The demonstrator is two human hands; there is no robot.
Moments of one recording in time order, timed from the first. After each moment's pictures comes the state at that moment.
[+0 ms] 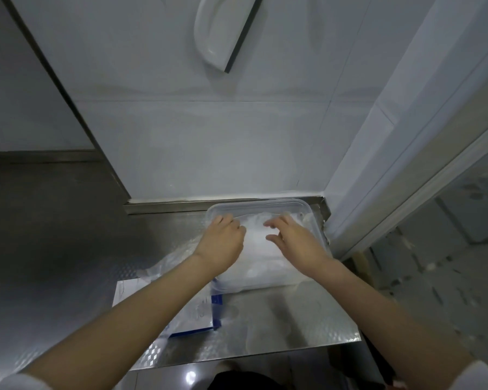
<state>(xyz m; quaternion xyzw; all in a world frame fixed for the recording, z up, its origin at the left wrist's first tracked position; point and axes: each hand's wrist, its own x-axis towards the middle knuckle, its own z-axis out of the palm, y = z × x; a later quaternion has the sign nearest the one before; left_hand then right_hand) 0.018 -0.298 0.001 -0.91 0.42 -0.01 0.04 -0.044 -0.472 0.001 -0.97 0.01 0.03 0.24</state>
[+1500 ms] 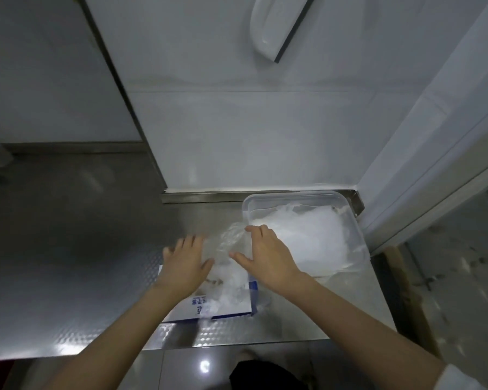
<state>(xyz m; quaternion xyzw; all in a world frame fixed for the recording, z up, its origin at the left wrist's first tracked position) -0.010 -0.163 -0.017 -0.97 0.15 0.14 -0.09 -0.048 -0.340 -0.003 -0.97 0.01 0.05 0.22</state>
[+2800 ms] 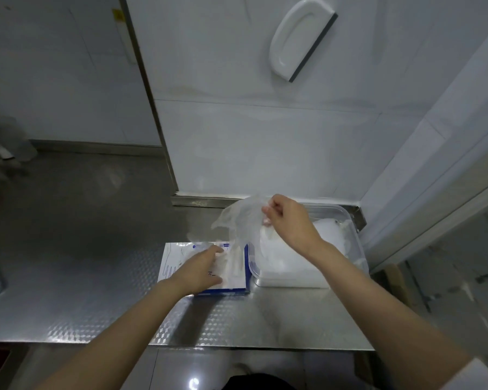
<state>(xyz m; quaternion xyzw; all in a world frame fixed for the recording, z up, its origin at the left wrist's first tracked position) -0.009 -0.159 -0.039 -0.91 0.14 0.27 -0.27 -0.014 -0.373 0.048 -0.89 0.04 -0.04 0.45</state>
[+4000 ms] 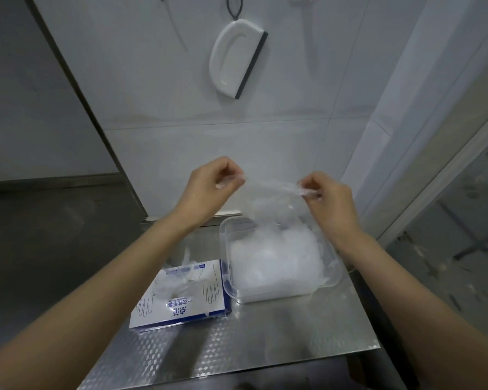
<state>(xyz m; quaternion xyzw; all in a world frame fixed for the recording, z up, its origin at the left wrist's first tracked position) 0.052 -0.263 0.120 -0.80 0.30 -0.03 -0.51 -0.035 -0.472 0.094 -0.90 0.08 -0.27 0.34</state>
